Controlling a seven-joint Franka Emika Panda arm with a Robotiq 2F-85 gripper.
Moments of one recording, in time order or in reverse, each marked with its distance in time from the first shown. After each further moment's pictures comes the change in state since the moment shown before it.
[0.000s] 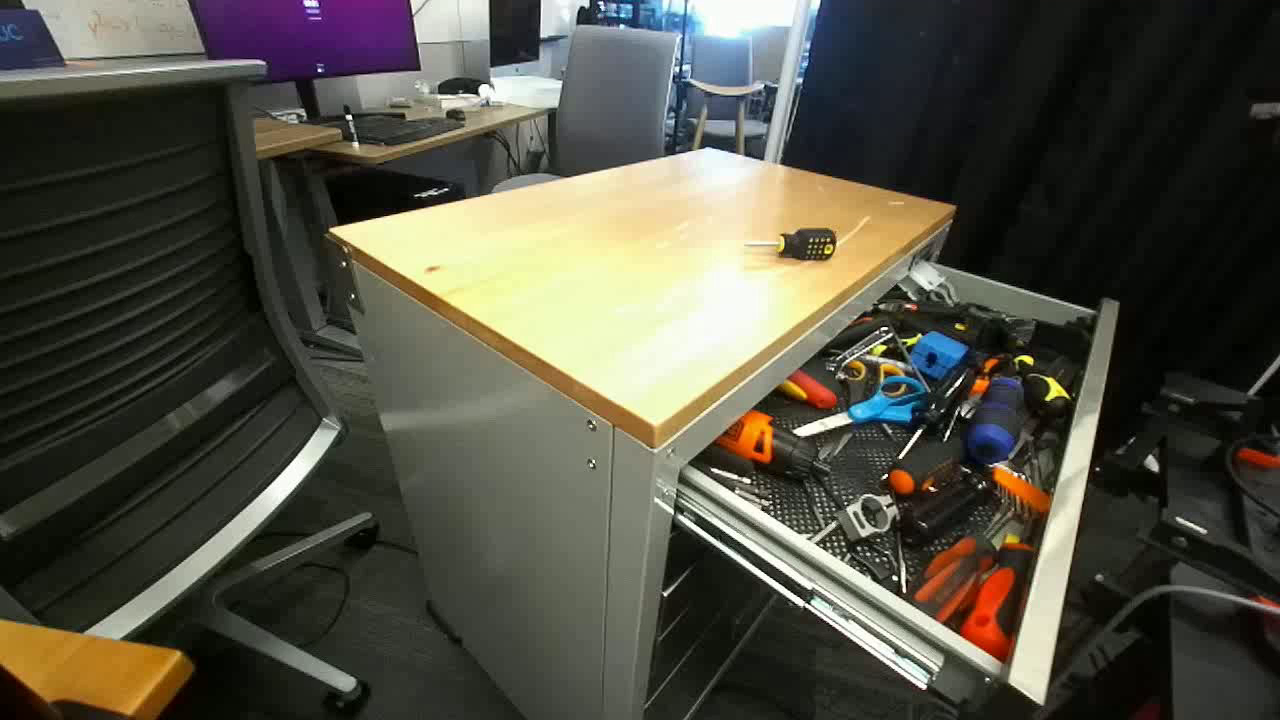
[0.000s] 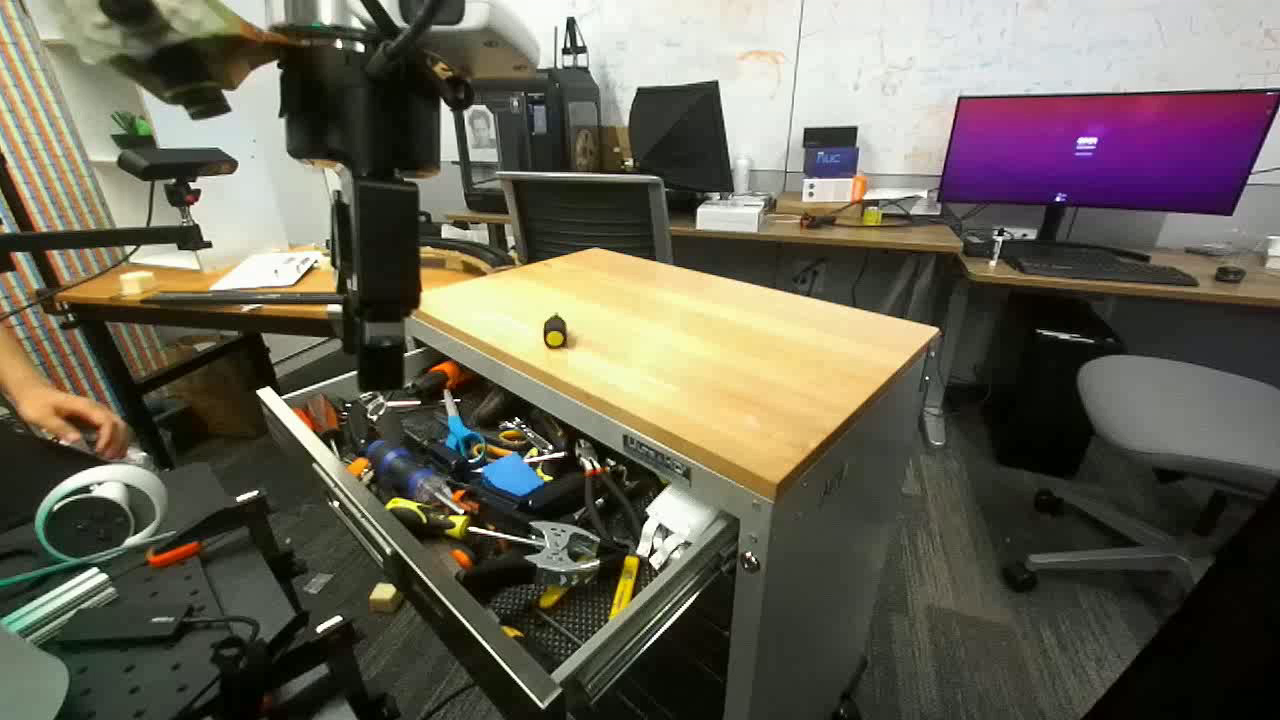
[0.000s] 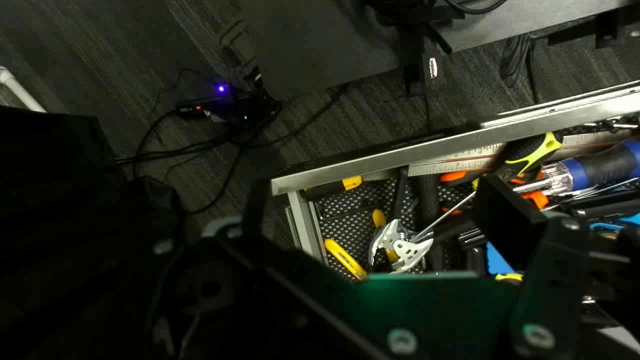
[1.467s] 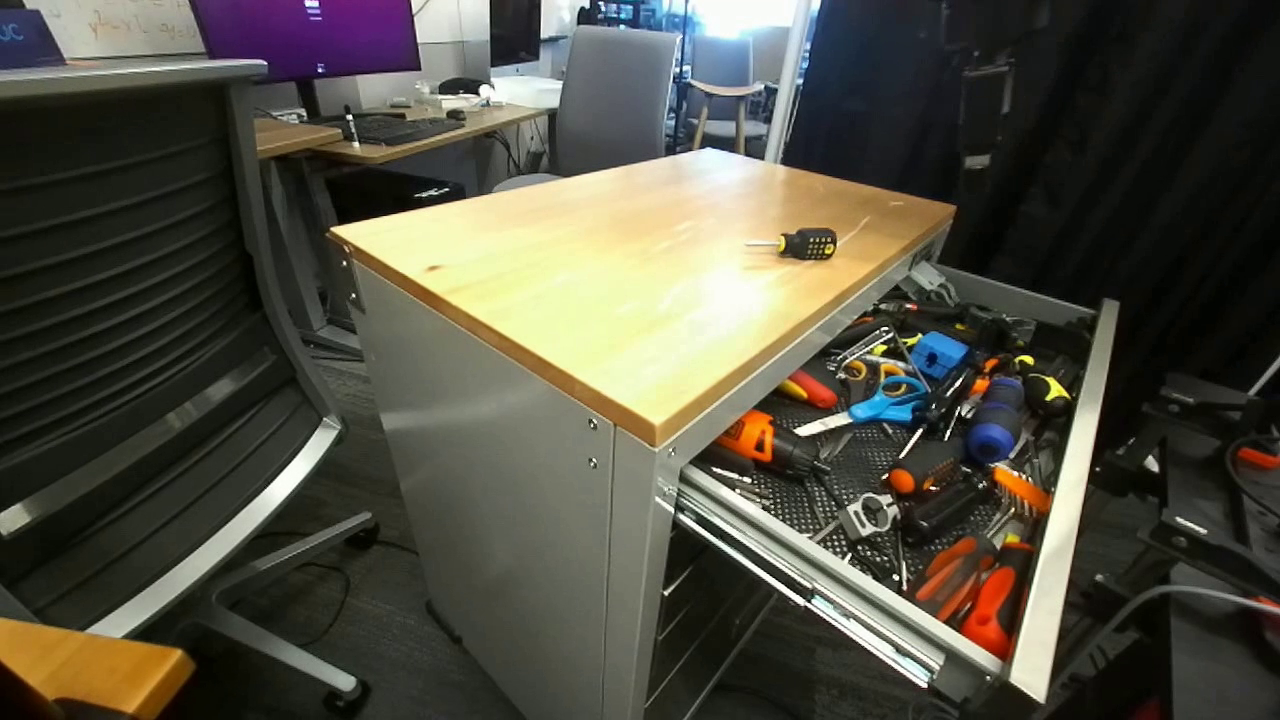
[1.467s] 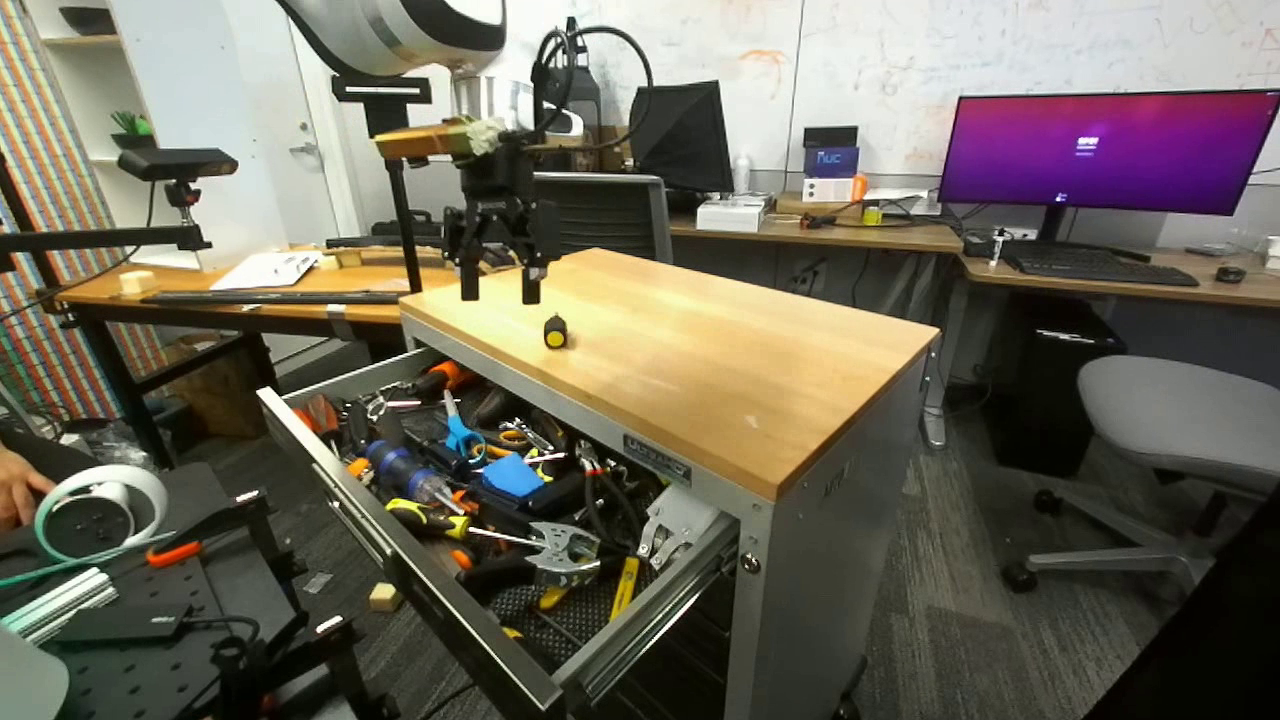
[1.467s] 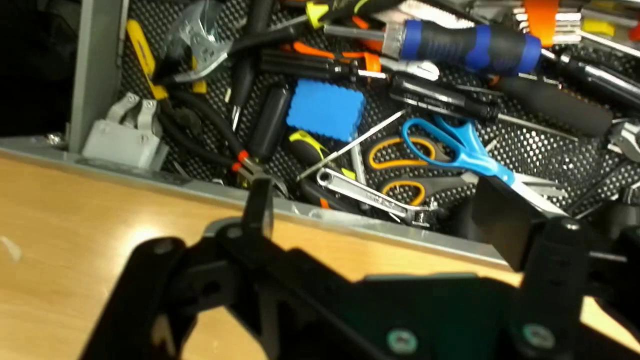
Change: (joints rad) arm 0.311 0.603 0.199 0.453 0.100 0.085 -0.002
